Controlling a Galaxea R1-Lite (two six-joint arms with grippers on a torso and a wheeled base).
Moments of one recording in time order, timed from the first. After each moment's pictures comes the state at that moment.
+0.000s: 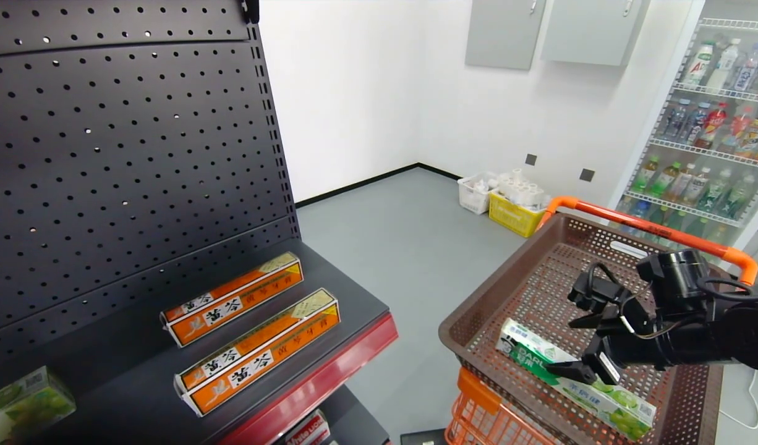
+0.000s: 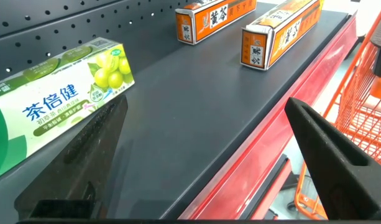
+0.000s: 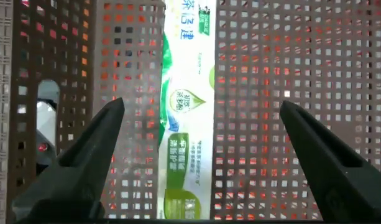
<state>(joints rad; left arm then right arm) 0.01 0.00 0.00 0.00 -0.07 0.03 0.11 1.79 -0.73 -0.24 0.35 -0.63</state>
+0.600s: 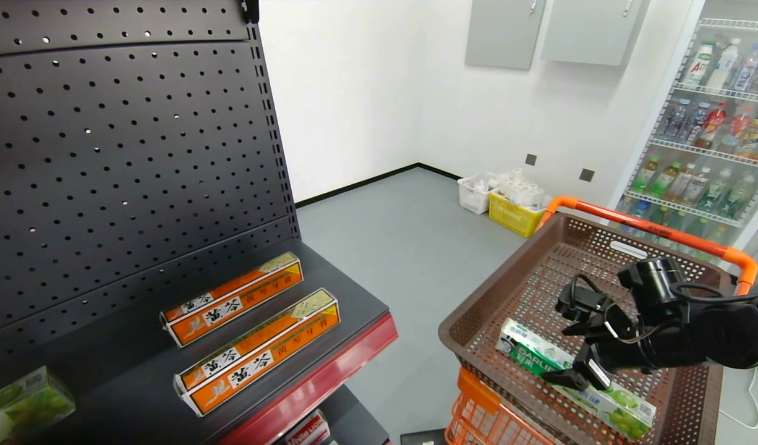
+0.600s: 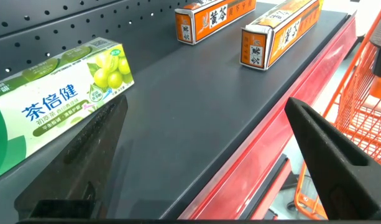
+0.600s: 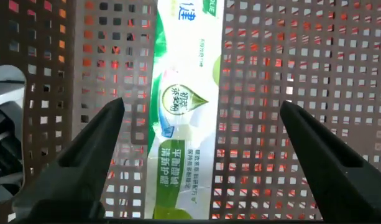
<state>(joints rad) 0.01 0.00 0.00 0.00 -0.07 0.04 0.11 1.88 -0.75 -0.24 0.32 -0.68</state>
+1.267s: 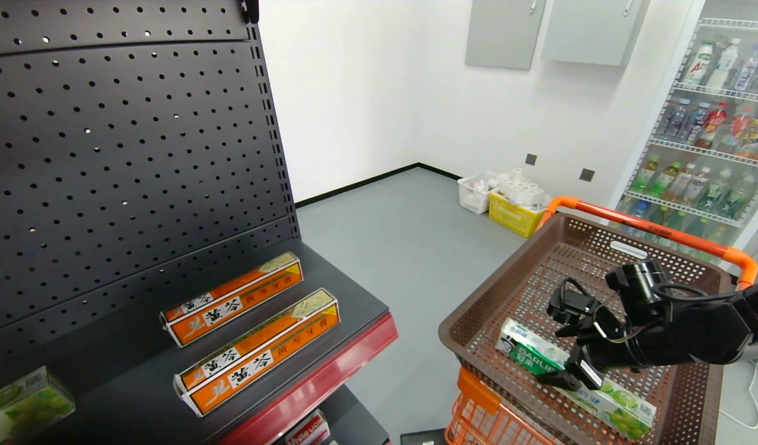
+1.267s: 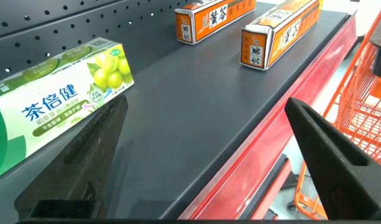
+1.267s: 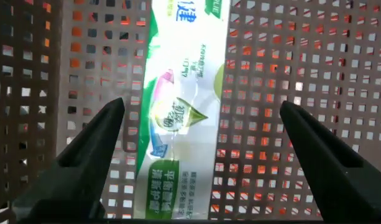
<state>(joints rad) 0.01 0.00 0.00 0.00 -0.07 0.04 0.12 1.94 -0.79 -0.24 0.32 -0.71</state>
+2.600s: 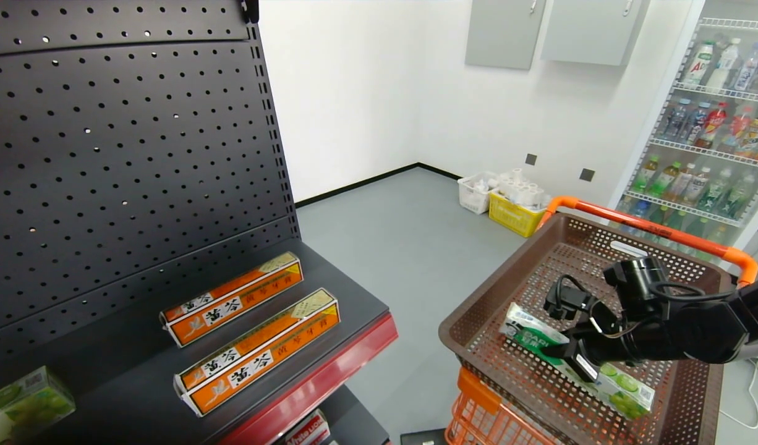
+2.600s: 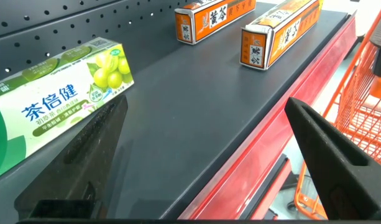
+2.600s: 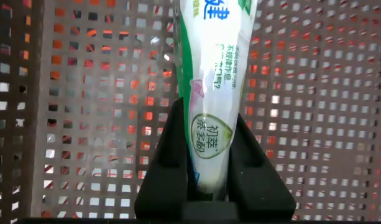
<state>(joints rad) 0.01 0.00 0.00 0.00 -0.07 0.03 0.13 1.94 -0.80 -0.30 0.29 -0.73</state>
